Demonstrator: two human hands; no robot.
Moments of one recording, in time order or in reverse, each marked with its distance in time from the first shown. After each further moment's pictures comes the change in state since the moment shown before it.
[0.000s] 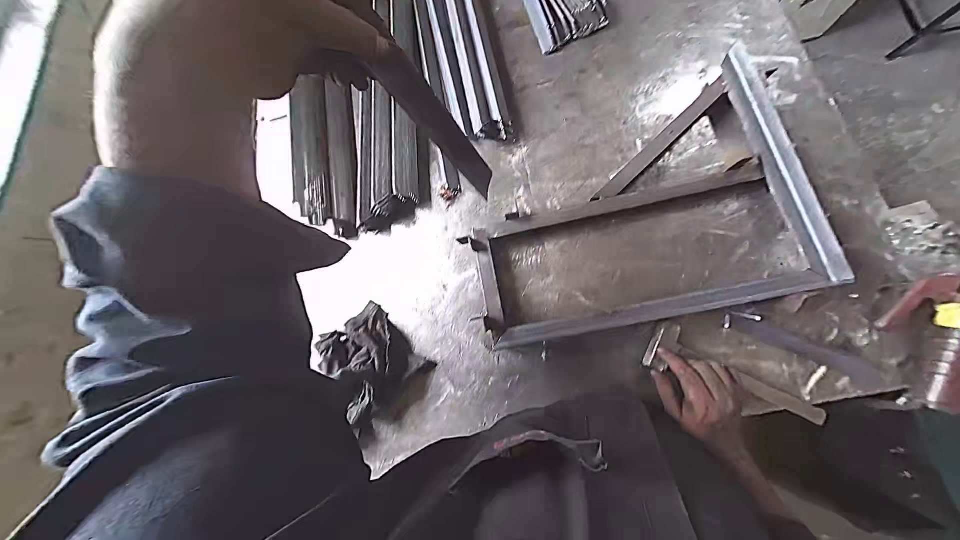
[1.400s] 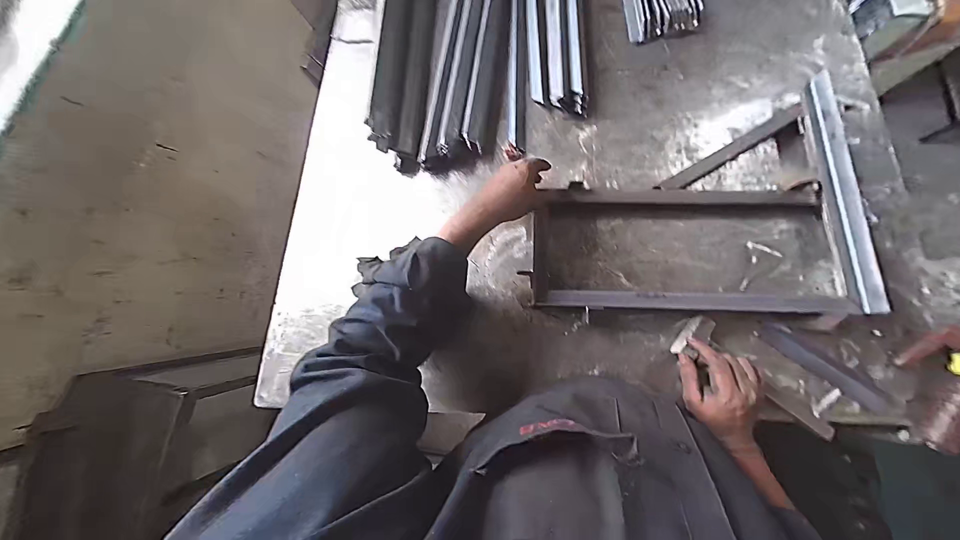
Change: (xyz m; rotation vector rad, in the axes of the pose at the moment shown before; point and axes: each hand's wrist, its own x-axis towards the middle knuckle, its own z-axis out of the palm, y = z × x) left_hand -0.090 -0.057 0.199 0.275 -0.061 -0.220; right_hand 0.005 -0.005 0.001 -0.057 -0.029 -0.027
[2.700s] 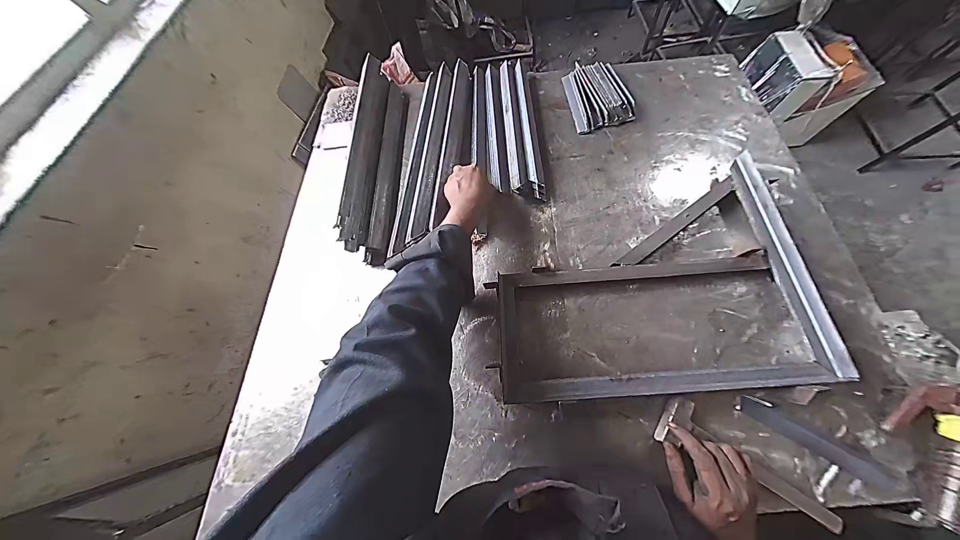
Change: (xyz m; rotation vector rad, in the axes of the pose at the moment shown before) left_hand 0.162 -0.011 -0.049 0.286 0.262 -0.595; right_hand -0.003 0.006 0.006 -0.014 0.090 -0.016
